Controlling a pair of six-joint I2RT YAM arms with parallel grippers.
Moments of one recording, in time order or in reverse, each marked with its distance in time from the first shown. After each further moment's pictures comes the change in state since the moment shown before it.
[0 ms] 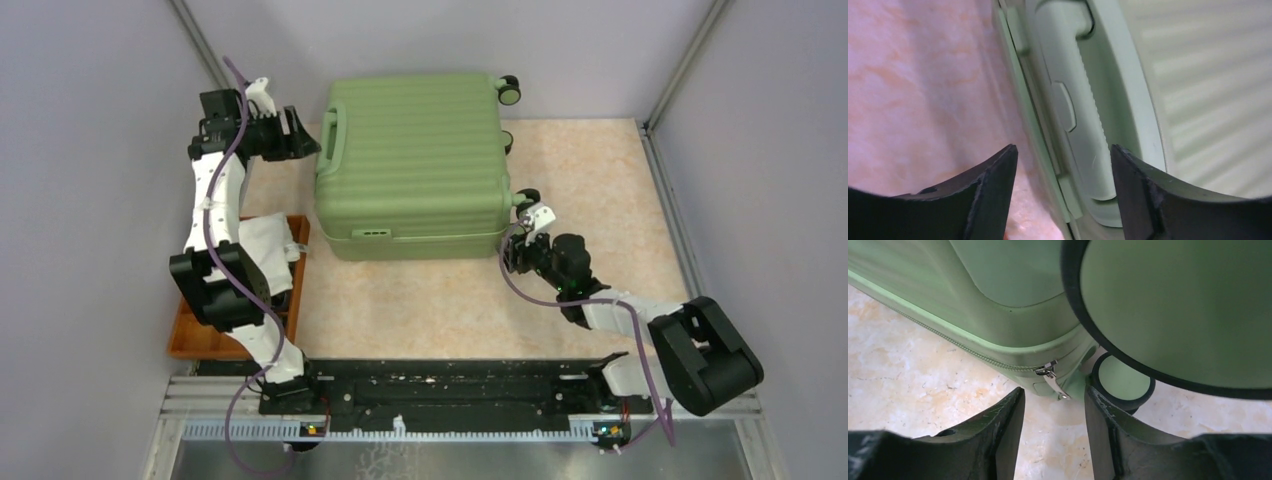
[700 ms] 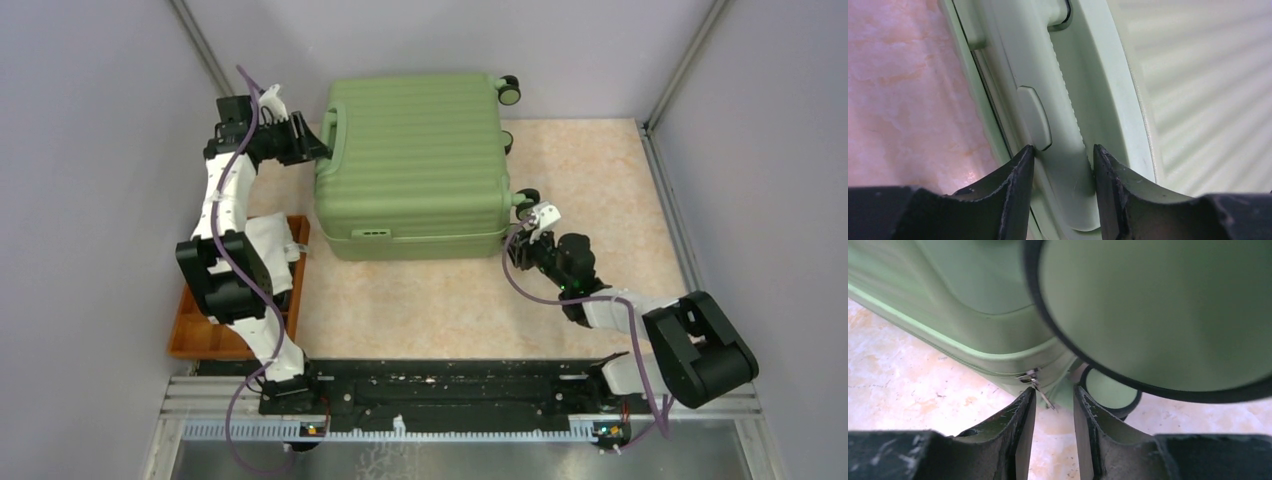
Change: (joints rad) left arm -0.027 0.053 -0.092 0.075 0.113 -0.092; right arm -0.030 0.060 -0.012 0.115 -0.035 -0.037
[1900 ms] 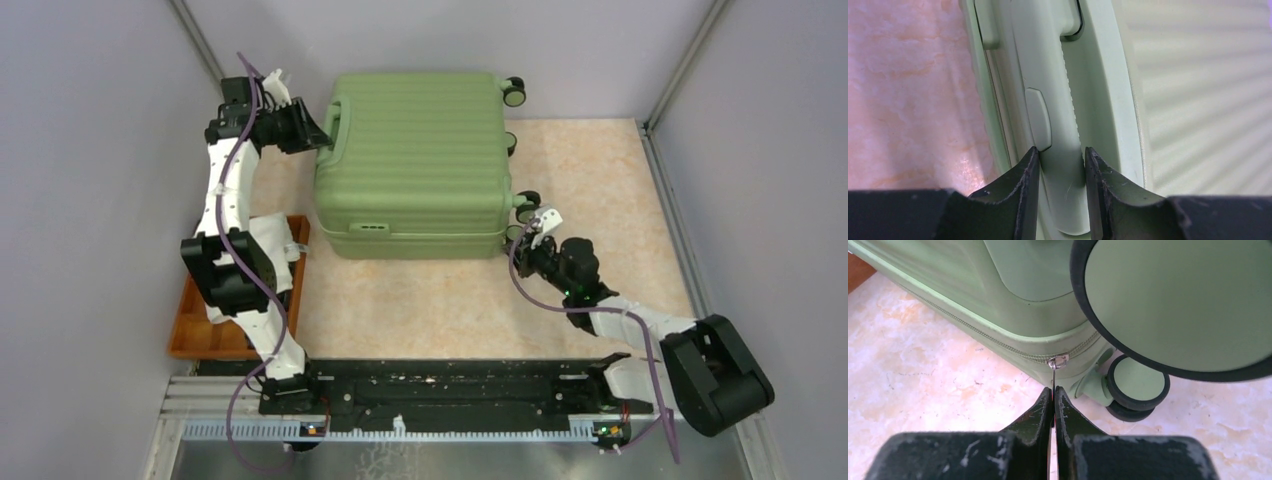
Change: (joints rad) left arm -0.048 0.050 0.201 -0.161 -0.122 -0.085; right arm 0.009 -0.101 -0.010 -0.105 -0.068 0.074
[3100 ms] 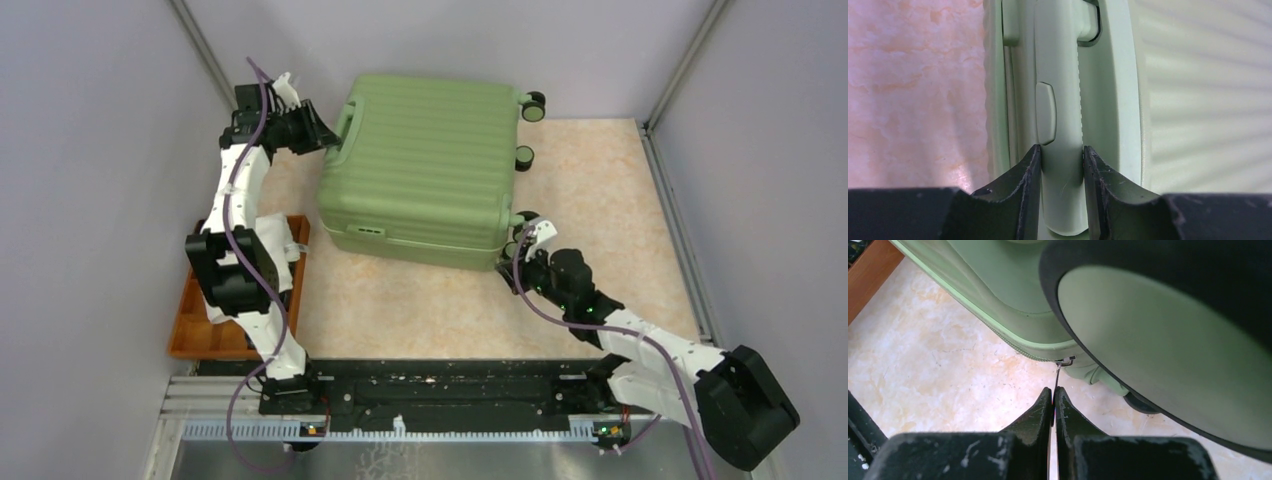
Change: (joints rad) left arm -0.044 -0.005 -0.080 0.151 -0.031 -0.068; right arm 0.170 -0.238 -0.005 -0.324 0.149 0.167
